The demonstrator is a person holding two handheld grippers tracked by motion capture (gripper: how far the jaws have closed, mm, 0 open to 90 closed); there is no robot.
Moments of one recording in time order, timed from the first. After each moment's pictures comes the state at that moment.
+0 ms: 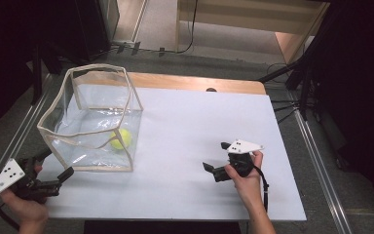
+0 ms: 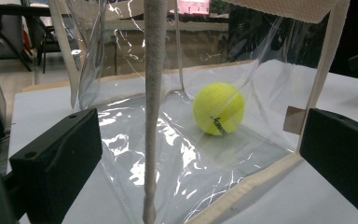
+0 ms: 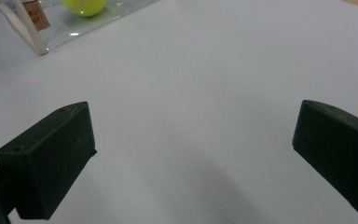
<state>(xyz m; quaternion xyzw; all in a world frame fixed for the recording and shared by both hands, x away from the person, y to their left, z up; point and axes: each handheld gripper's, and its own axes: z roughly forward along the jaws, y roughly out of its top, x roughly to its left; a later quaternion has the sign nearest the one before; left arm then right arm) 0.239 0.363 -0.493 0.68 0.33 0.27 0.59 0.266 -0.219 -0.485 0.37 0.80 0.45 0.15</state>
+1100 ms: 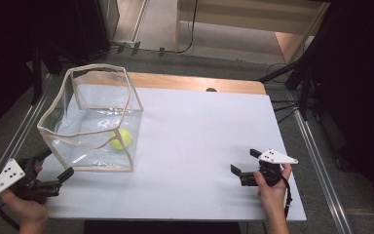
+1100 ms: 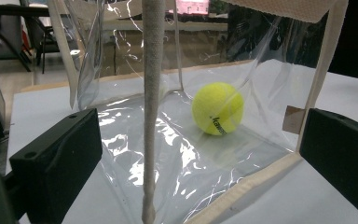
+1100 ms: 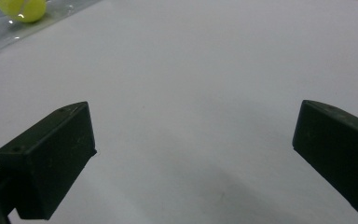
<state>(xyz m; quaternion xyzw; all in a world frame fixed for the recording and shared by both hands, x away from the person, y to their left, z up) 0.238 0.363 -0.493 0.68 0.33 0.27 0.60 0.237 -0.295 -0.503 0.45 0.74 0.46 0.19</state>
